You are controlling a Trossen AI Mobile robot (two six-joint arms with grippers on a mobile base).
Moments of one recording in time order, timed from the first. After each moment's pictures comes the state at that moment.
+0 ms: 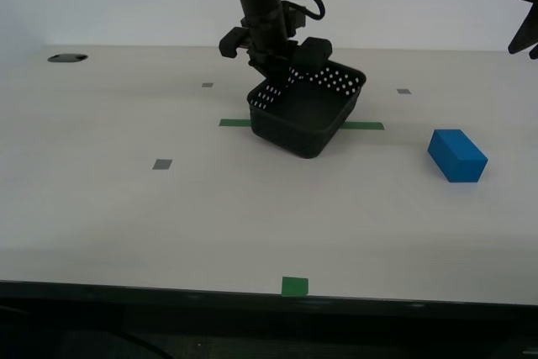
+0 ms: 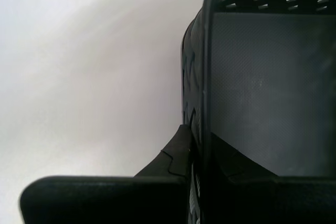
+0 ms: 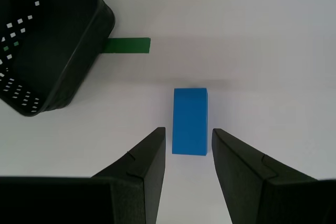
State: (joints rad) arm 0 0.05 1.07 0.74 -0.67 -0.20 0.11; arm 1 -0.63 2.45 2.01 -0.75 0.02 -0.05
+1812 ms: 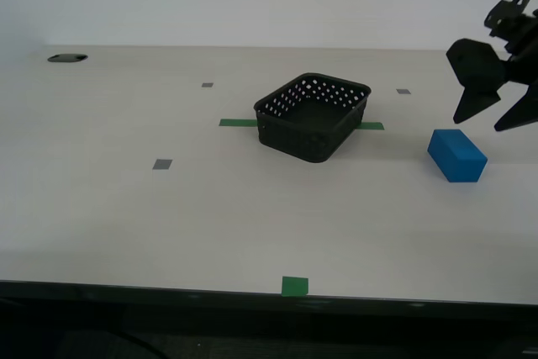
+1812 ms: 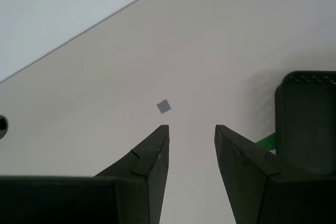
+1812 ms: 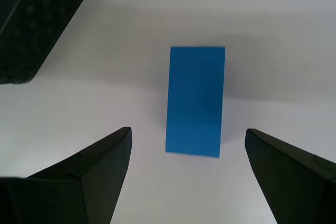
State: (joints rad) arm 0 0.10 1.41 0.62 -0.39 -0.20 0.11; arm 1 -0.45 2.09 2.35 -1.22 -0.14 0.14
